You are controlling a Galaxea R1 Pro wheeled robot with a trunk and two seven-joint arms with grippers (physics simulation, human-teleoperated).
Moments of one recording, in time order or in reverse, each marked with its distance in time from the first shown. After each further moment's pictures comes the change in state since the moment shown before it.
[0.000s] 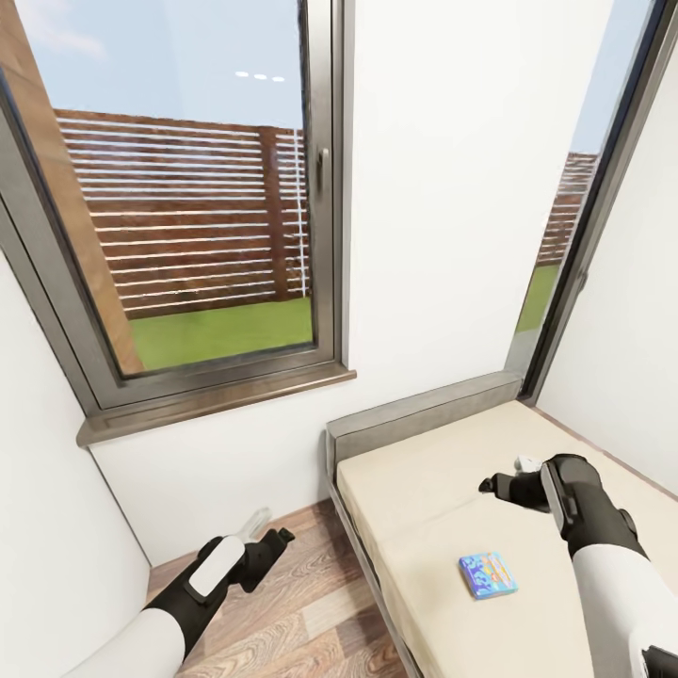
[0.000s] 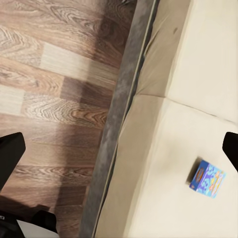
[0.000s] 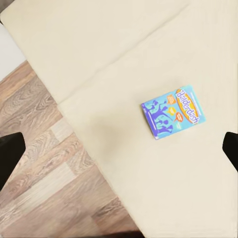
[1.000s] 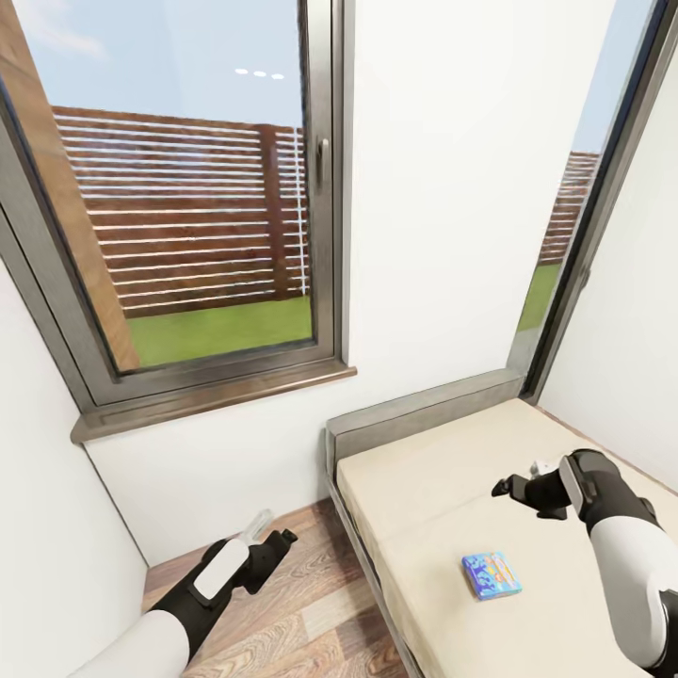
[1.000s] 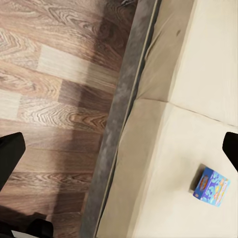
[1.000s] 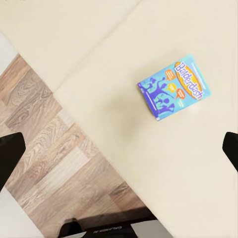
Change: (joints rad) left arm 0.001 -0.015 -0.009 0.017 -0.003 -0.033 -0.013; right arm -0.127 -0.091 -0.073 0.268 -0.013 0.028 0.001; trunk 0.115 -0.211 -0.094
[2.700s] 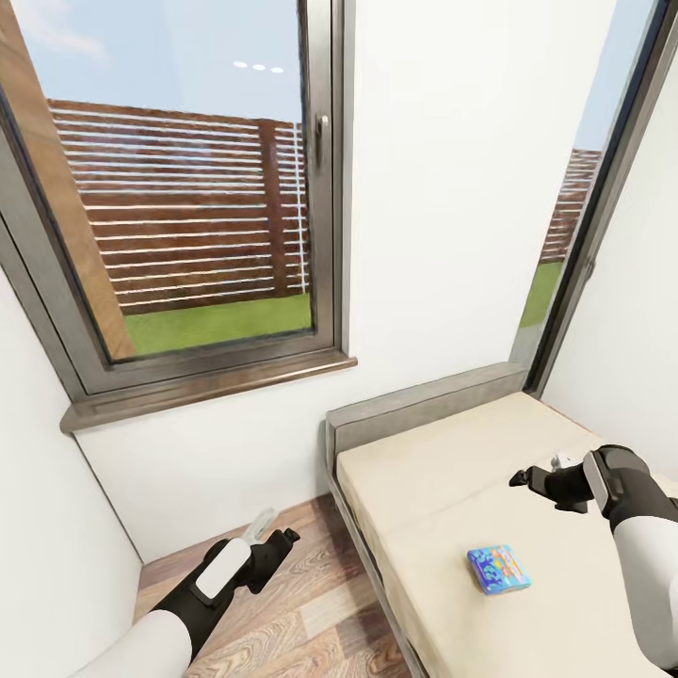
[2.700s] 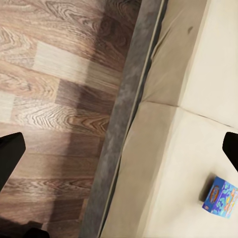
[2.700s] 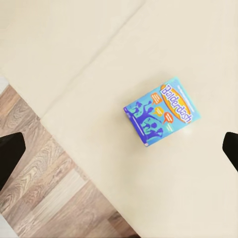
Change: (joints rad) left arm 0.000 -0.009 0.008 -0.001 0.007 0.001 -0.001; right arm 0.001 -0.060 -0.003 -0.039 -0.058 -0.004 0.003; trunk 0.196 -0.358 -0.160
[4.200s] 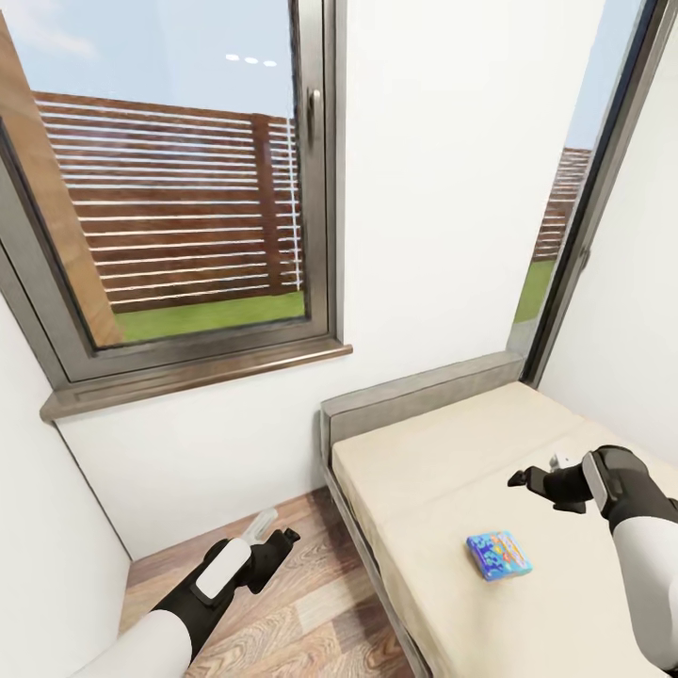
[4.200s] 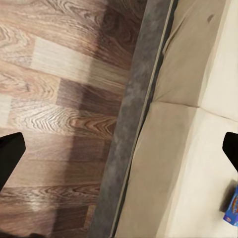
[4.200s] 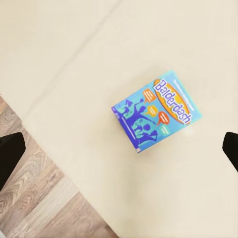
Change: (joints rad) left arm 0.000 0.000 -0.002 0.000 0.000 0.001 -0.001; right arm 0.001 0.002 0.003 0.000 -0.007 0.002 0.002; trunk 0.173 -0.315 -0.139
